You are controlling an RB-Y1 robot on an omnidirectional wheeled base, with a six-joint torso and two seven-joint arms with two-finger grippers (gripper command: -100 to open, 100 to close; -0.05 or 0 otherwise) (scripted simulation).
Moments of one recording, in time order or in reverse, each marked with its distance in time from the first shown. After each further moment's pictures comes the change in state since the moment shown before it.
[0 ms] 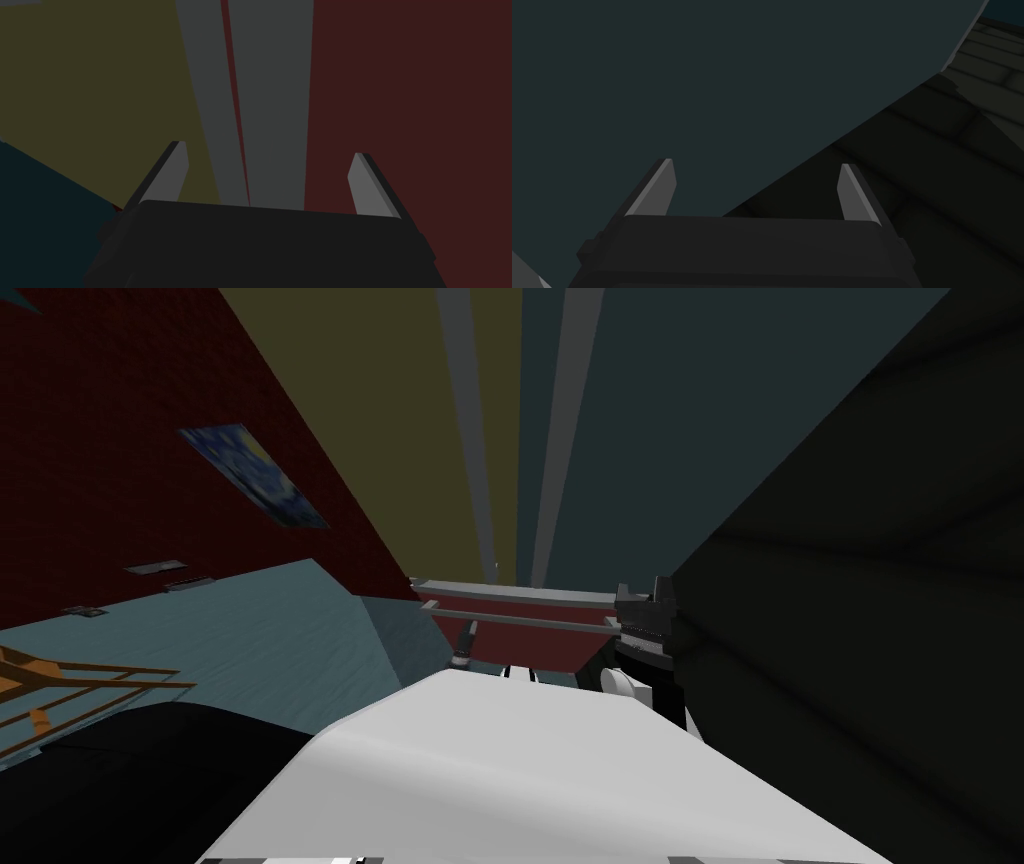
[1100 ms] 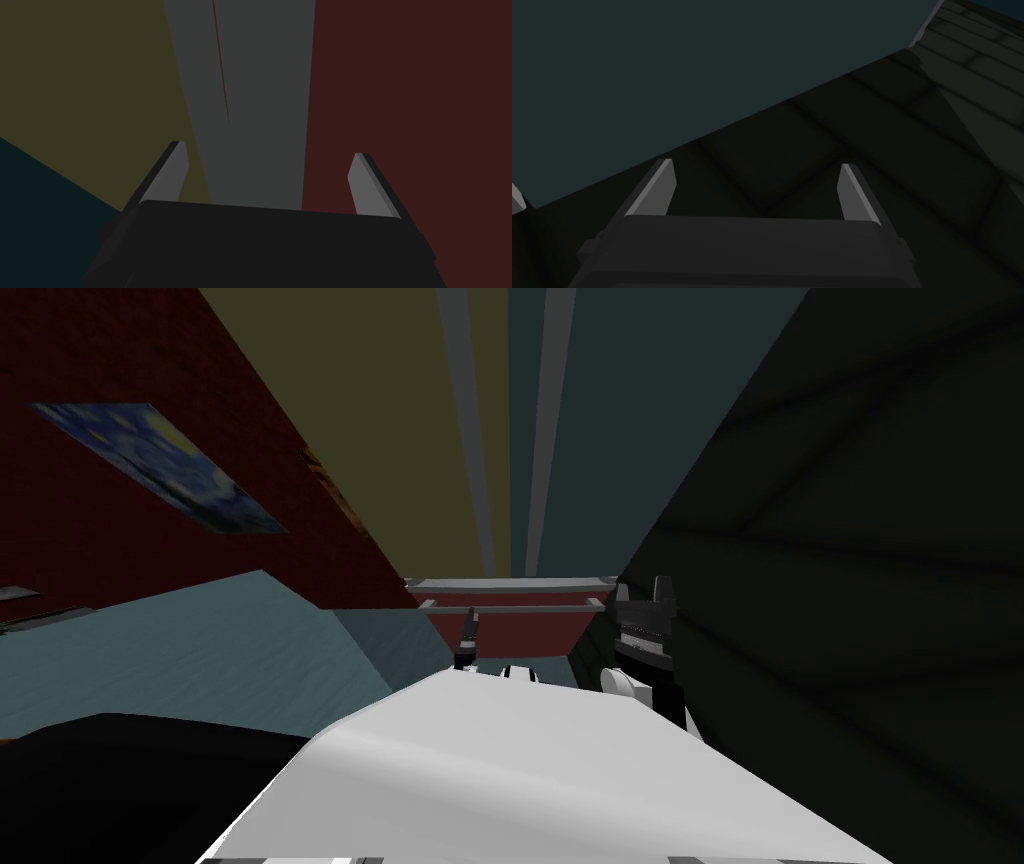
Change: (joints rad) left arm -0.203 -0.064 0.090 0.161 0.075 0.030 -0.110; right arm 0.000 0.000 0.000 0.000 0.000 0.000 0.000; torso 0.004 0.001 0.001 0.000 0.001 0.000
